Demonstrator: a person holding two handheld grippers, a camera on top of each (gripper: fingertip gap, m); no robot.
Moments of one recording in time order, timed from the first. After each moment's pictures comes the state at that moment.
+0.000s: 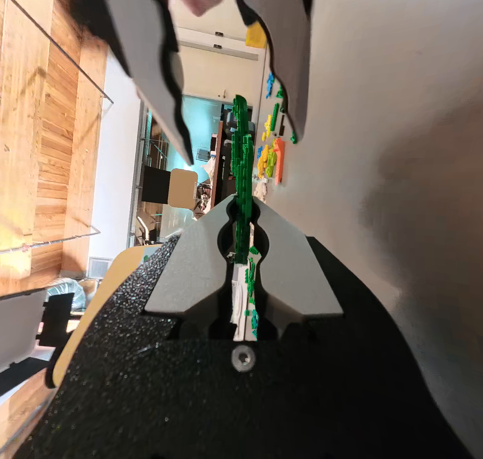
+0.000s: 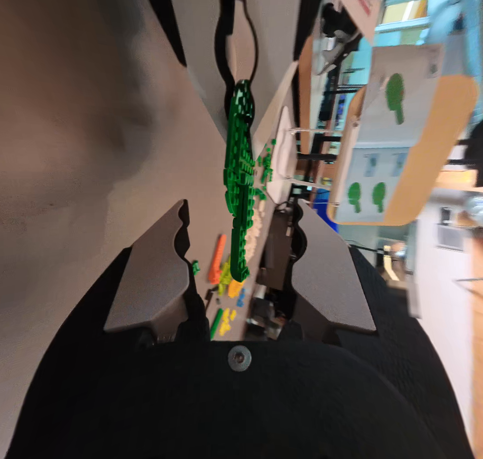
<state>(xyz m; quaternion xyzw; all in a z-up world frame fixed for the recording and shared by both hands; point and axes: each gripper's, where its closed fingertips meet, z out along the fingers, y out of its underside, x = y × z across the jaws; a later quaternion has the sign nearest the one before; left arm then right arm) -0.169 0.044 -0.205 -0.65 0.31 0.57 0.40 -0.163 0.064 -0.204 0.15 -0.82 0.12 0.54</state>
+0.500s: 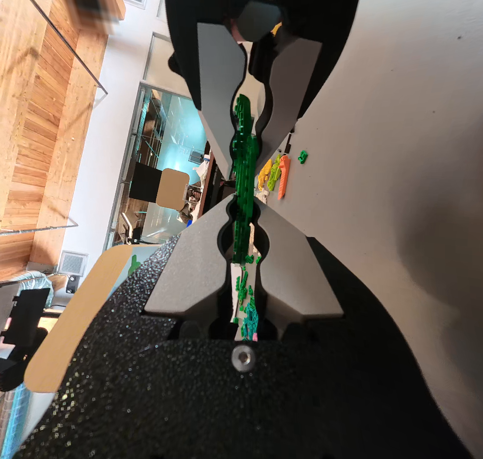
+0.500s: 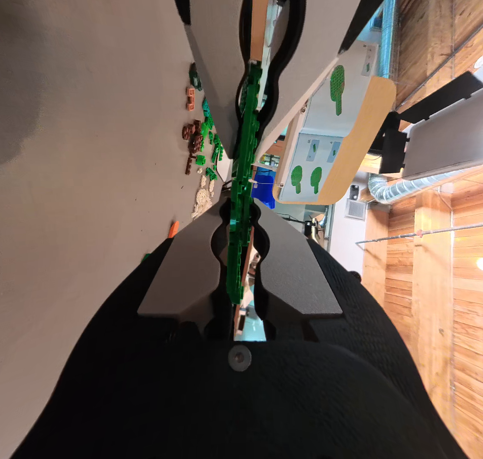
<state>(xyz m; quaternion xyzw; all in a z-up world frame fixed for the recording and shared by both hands) -0.157 0.046 -0.186 -0.67 0.28 0.54 0.43 -0.178 0.065 -0.184 0.15 -0.74 0.05 0.65</state>
